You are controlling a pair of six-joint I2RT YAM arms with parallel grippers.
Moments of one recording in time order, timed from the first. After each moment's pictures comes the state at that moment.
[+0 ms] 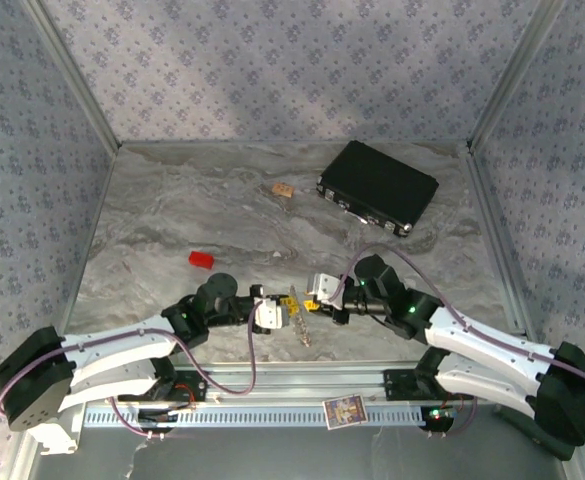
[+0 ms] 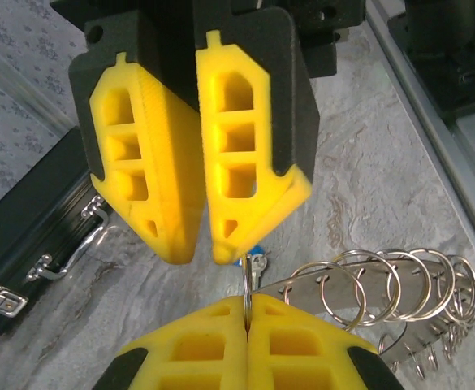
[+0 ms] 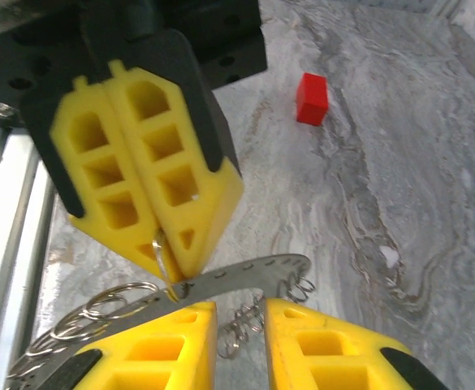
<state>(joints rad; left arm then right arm) -1.00 1.01 0.34 0.35 0.33 0.63 0.87 0.92 0.49 -0.06 -0.34 -0.47</state>
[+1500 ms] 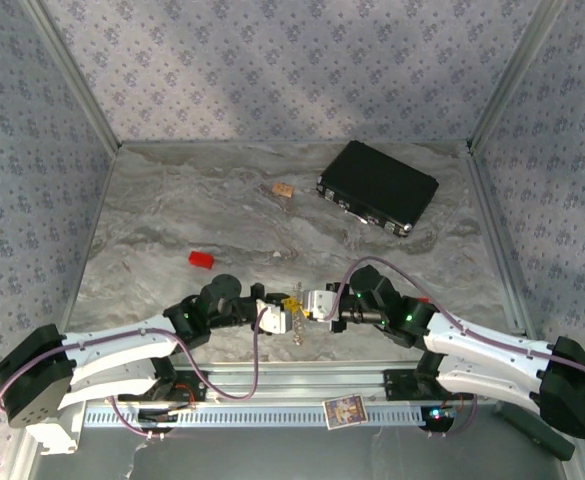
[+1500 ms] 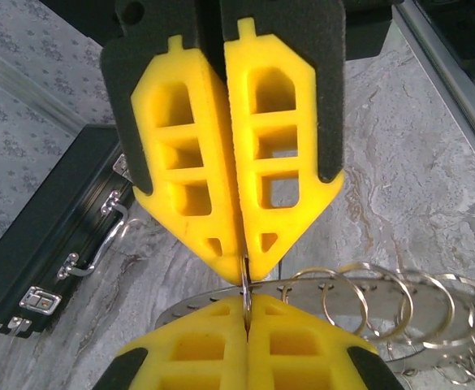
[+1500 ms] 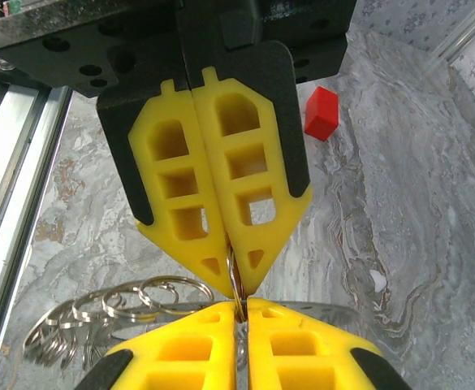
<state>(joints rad) -1.01 1.02 0.35 0.32 0.26 0.73 0.96 0.92 0.45 0.00 -0.28 -0.60</state>
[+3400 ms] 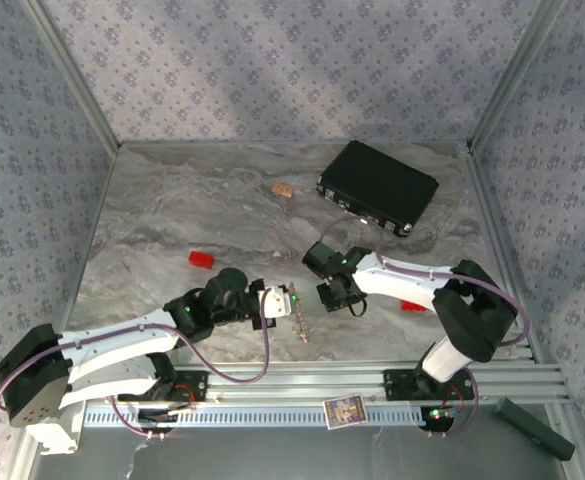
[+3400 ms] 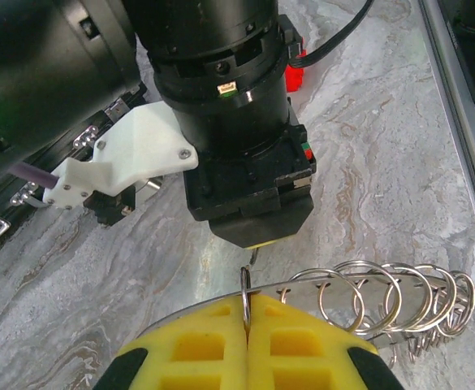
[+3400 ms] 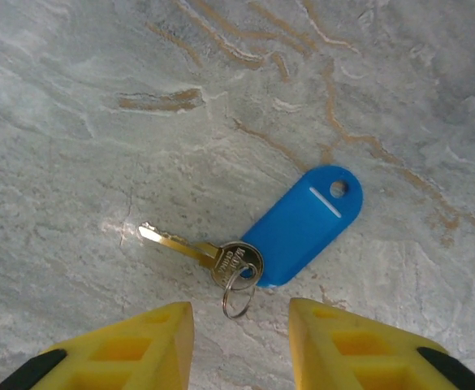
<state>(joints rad) -1.01 1.03 0.44 0.15 0.21 0.48 0.85 1.58 0.93 -0.77 0.13 0.47</state>
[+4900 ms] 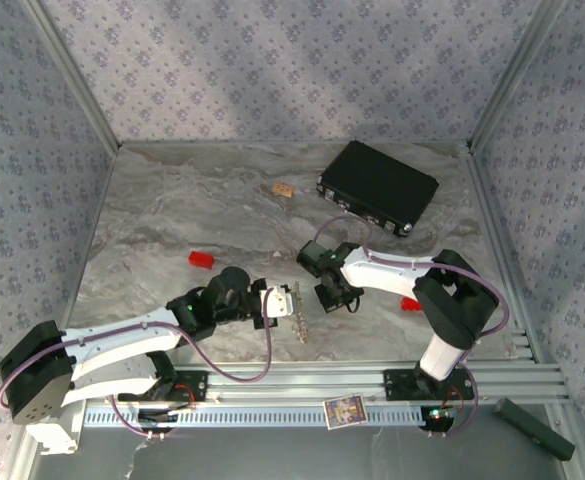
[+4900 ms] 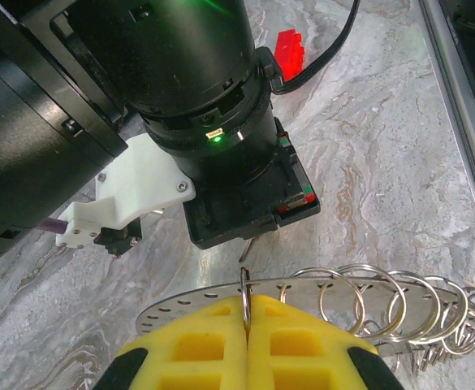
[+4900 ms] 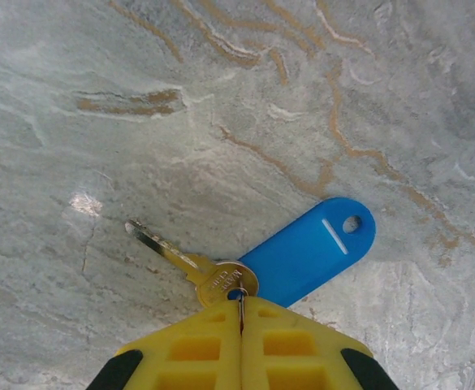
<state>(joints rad) -1.01 1.06 0.46 0.15 0.22 0.49 0.85 1.69 0.99 -0.83 0.16 0.44</state>
